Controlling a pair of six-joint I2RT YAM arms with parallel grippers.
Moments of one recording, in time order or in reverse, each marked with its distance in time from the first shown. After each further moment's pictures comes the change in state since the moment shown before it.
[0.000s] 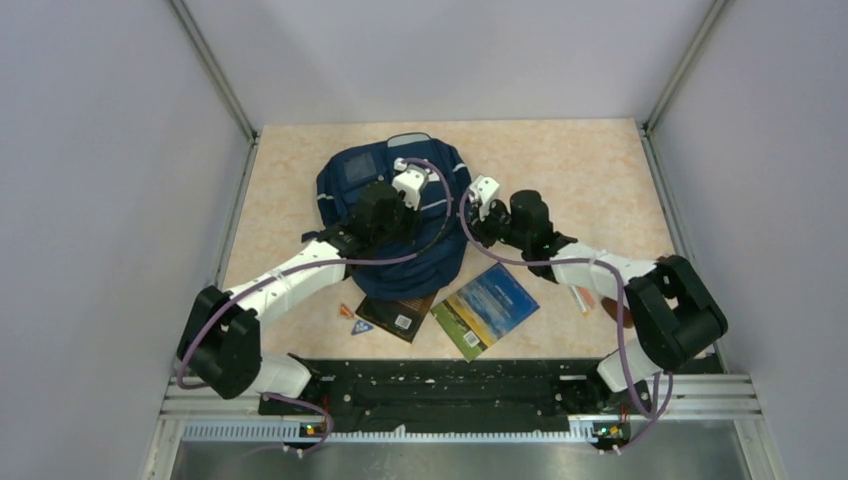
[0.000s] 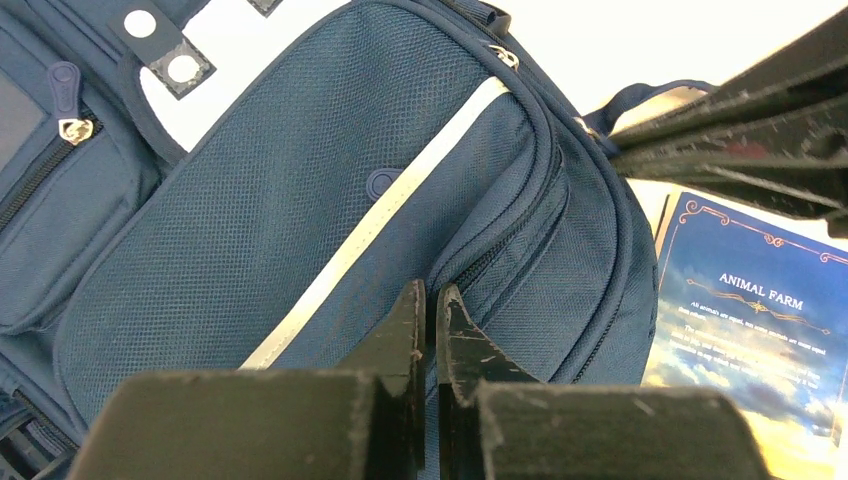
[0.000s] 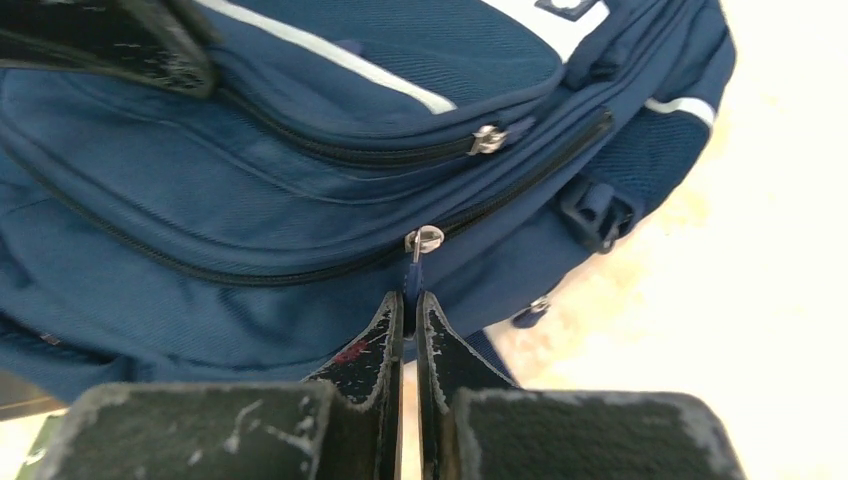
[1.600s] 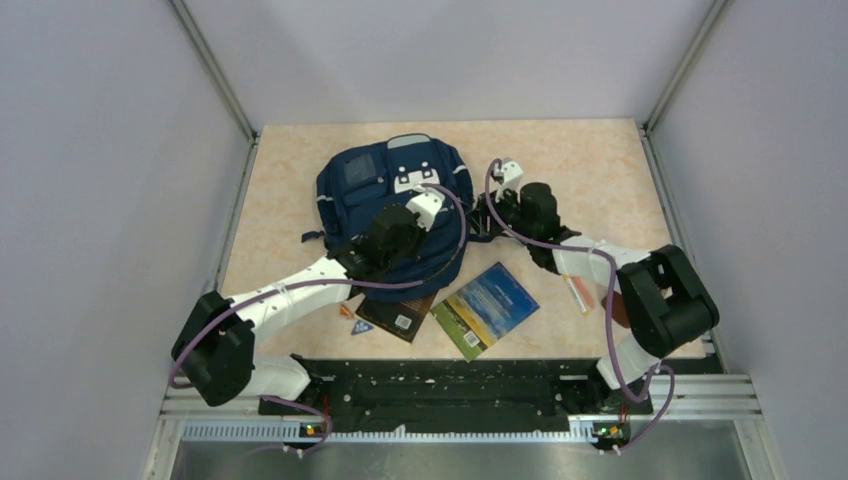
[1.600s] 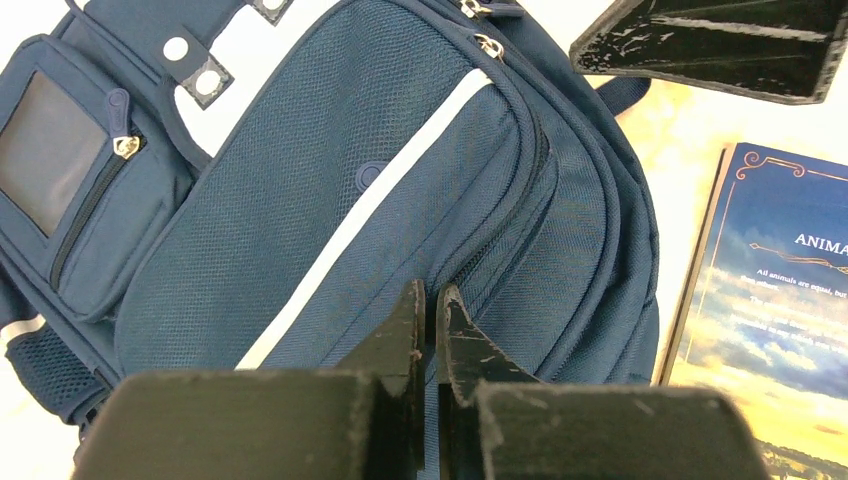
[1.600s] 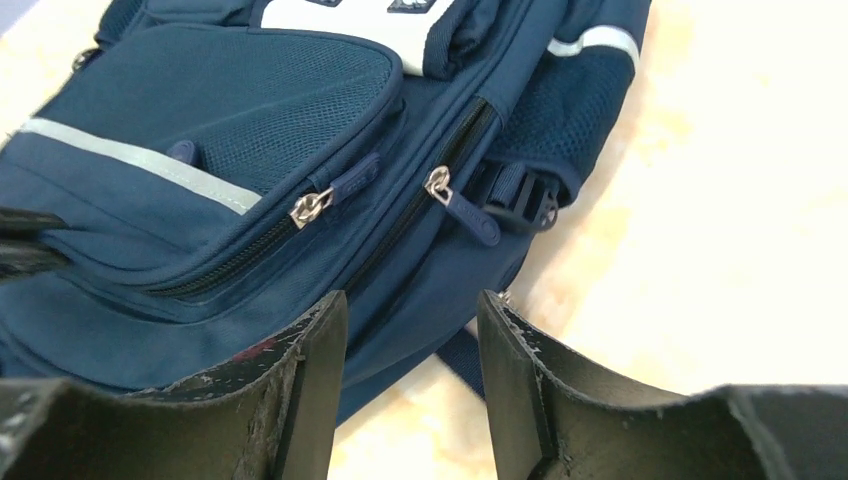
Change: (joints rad) left arm -0.146 -0.040 -0.095 0.061 -0.218 0.127; right arm -0.083 0.043 0.009 0.043 0.055 0.384
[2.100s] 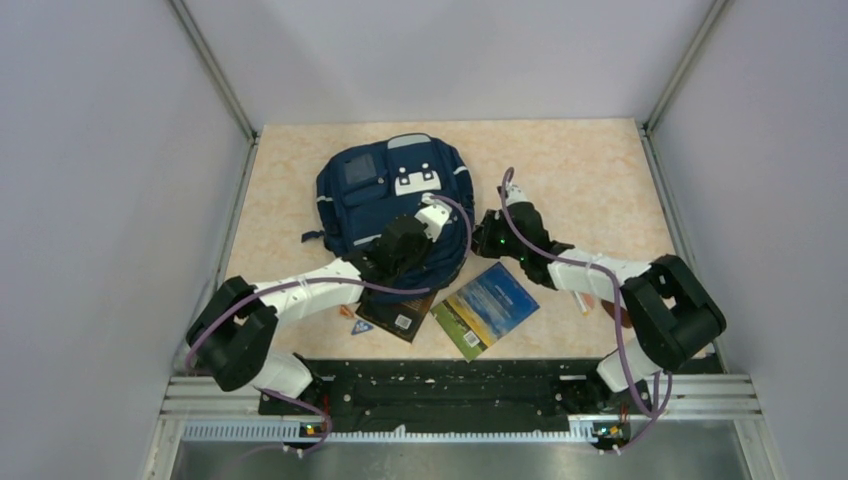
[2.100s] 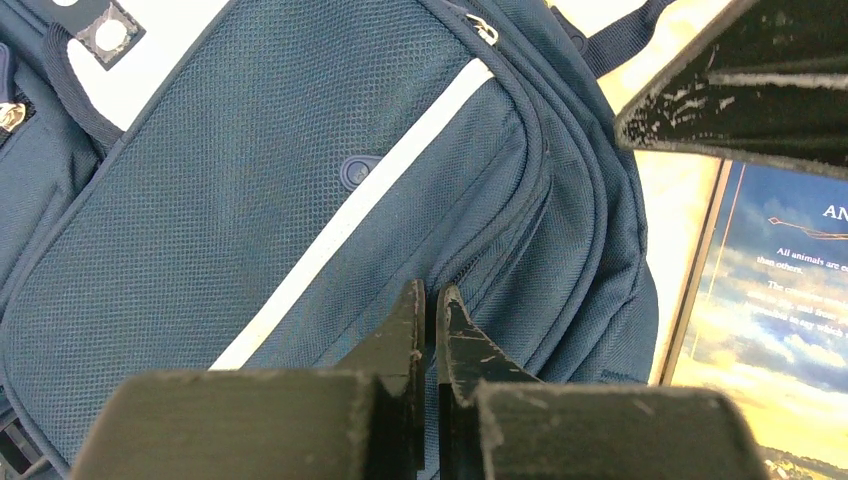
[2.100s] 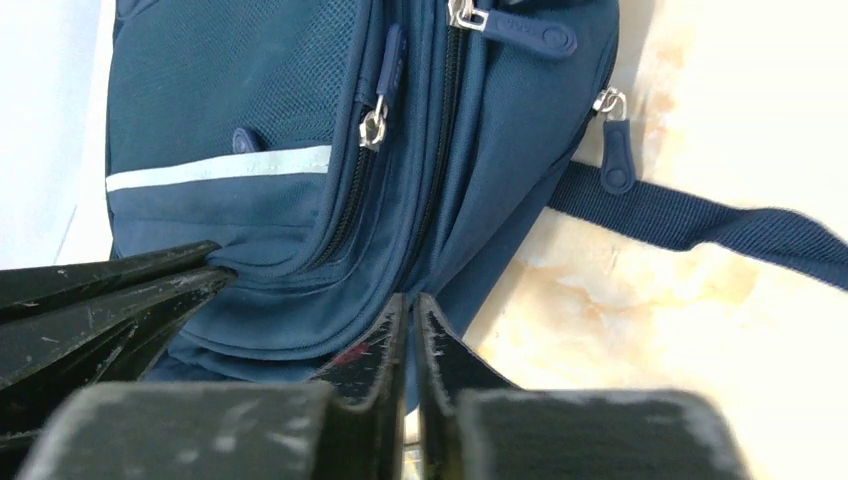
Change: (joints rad) left arm -0.022 0.098 -0.049 0.083 -0.002 -0.019; right arm 0.121 -0.049 -0.069 -0.171 0.180 0.506
